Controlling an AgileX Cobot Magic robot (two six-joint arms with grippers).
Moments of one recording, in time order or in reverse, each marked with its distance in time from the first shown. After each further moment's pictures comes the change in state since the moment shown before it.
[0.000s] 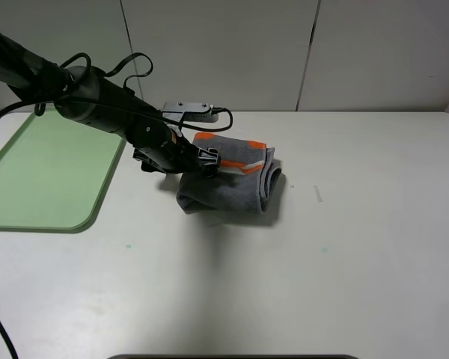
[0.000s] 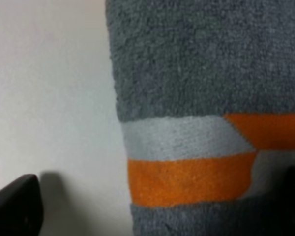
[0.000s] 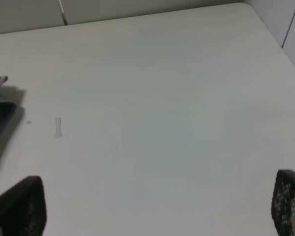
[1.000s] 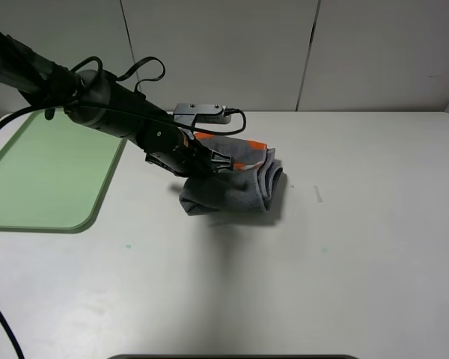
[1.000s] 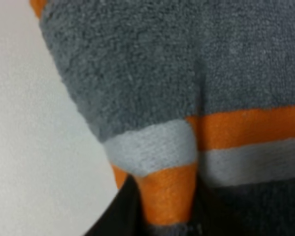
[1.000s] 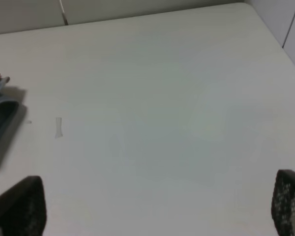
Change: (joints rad) left arm -0.048 0.004 -0.002 -0.036 -0.030 -0.004; right arm 0.000 0.000 0.000 0.001 0.000 0.000
